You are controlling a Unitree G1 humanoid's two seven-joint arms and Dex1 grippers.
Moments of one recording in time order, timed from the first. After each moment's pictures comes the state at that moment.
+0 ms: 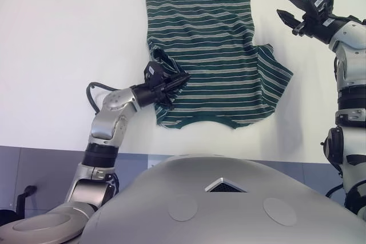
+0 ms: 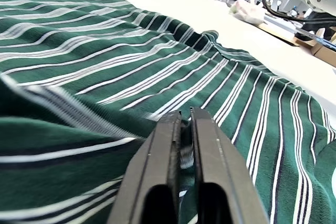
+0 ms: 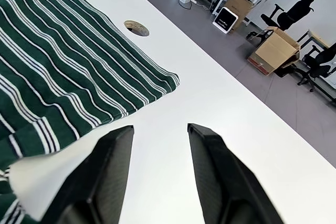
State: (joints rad) left arm 0.14 0.33 -0.19 -0.10 -0.42 0.28 -0.84; right arm -0.40 -0.62 0.01 0.47 0.04 -0.02 0.77
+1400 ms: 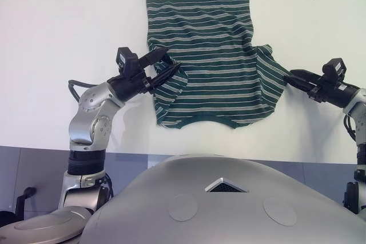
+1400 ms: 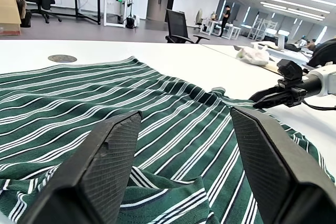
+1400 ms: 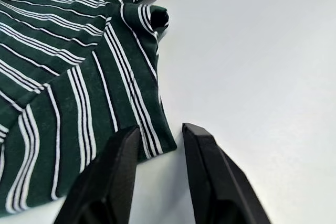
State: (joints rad) left arm 0.18 0.37 -0.02 -0.29 -0.55 0.30 -0.82; right arm 0.12 -0.74 -0.18 0.25 0.38 0.29 1.05
